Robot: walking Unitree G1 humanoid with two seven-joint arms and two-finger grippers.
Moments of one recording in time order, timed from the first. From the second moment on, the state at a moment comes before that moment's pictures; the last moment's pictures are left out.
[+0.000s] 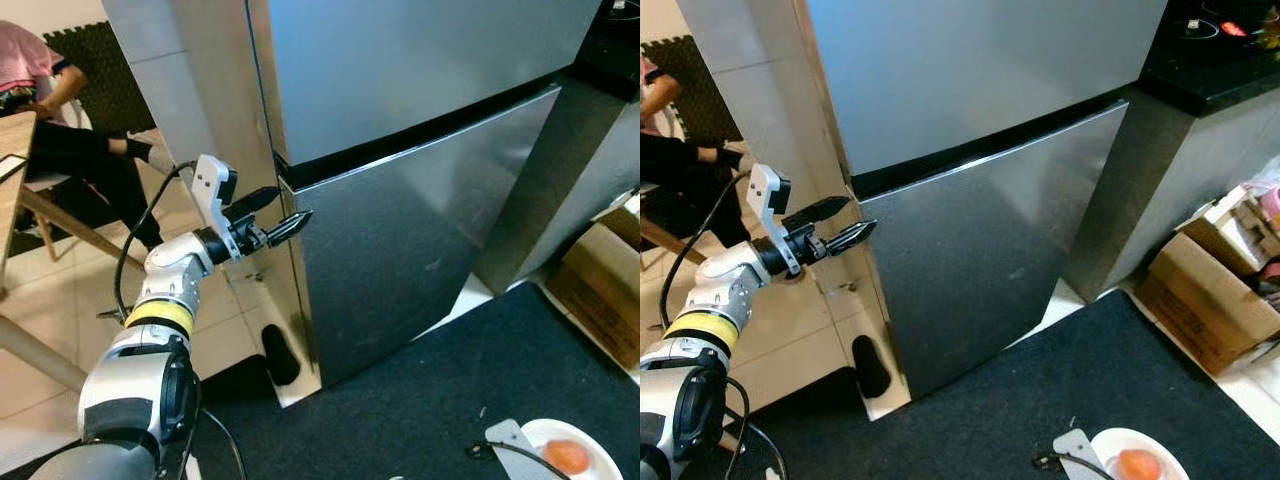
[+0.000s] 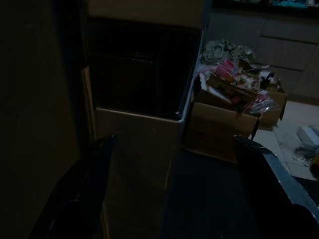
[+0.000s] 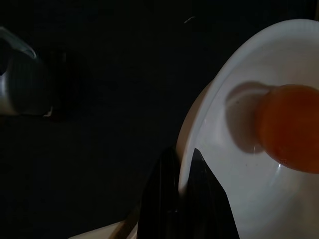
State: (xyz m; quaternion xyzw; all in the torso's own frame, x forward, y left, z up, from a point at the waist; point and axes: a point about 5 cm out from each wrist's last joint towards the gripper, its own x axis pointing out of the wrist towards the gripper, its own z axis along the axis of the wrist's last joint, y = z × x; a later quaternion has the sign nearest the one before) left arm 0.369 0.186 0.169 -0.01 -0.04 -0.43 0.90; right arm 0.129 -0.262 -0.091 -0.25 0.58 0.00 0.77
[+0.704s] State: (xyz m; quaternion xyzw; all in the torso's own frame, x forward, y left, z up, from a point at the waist) left arm 0.382 0.159 0.181 0.02 -0.04 -0.42 0.91; right arm 0.129 -0.264 -0.090 -0.24 0.58 -0.01 0.78
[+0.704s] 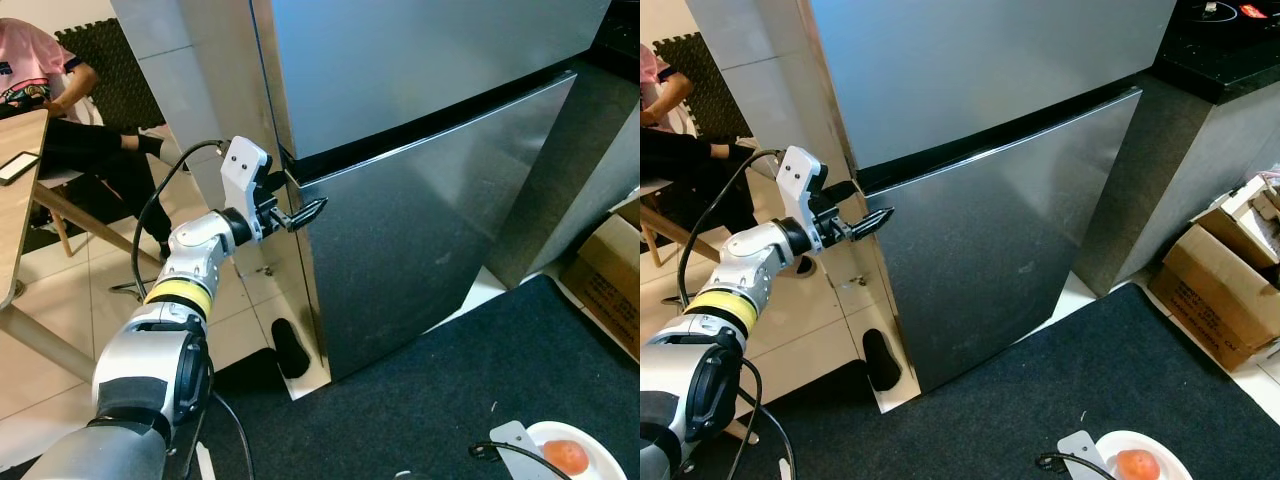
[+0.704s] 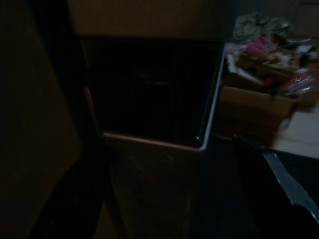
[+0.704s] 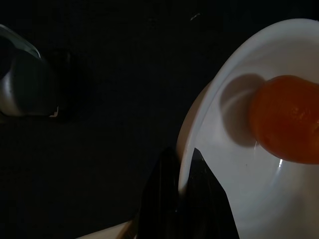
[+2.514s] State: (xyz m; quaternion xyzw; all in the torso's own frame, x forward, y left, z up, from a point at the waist) left arm 0.144 0.254 -0.081 -0.16 0.42 0.06 0.89; right arm 0.114 -0.259 -0.097 -0.23 0.60 -0.02 0.76
